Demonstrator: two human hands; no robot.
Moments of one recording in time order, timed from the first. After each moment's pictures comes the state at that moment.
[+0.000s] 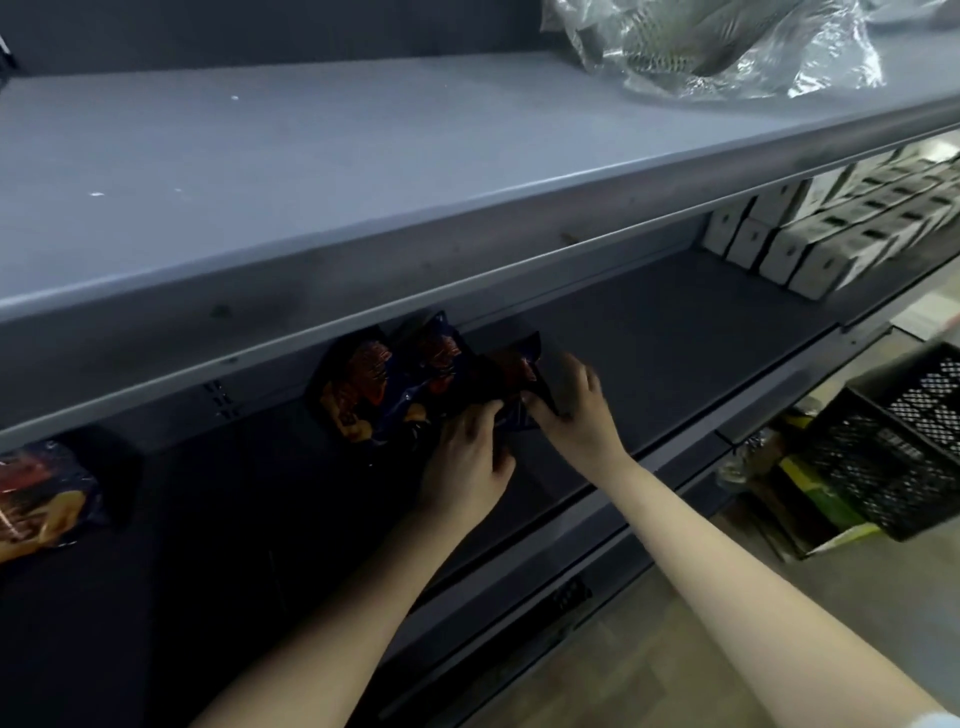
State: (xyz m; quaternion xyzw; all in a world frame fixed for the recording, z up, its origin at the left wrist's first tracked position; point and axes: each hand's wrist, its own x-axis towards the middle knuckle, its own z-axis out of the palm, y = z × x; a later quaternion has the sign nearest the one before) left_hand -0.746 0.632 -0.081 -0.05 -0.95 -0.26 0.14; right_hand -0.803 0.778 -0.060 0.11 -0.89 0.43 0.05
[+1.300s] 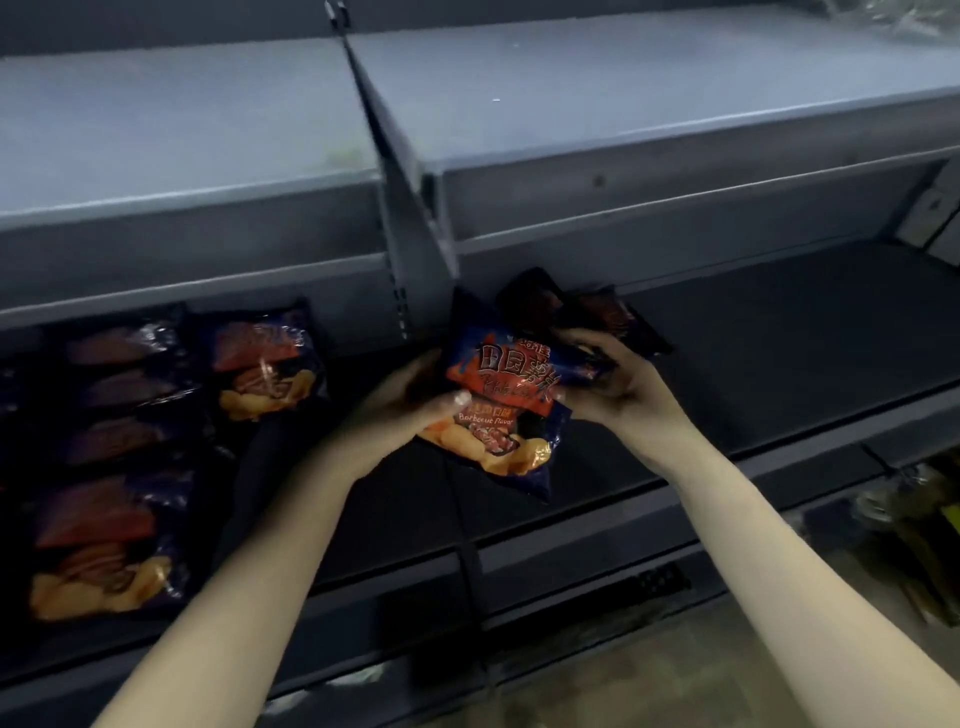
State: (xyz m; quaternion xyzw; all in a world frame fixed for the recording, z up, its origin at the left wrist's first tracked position) left_hand -0.622 0.468 -0.003 0.02 -0.78 -0.62 0.03; right_hand -0.707 0.697 0.003 0.26 -0.68 0.66 -0.16
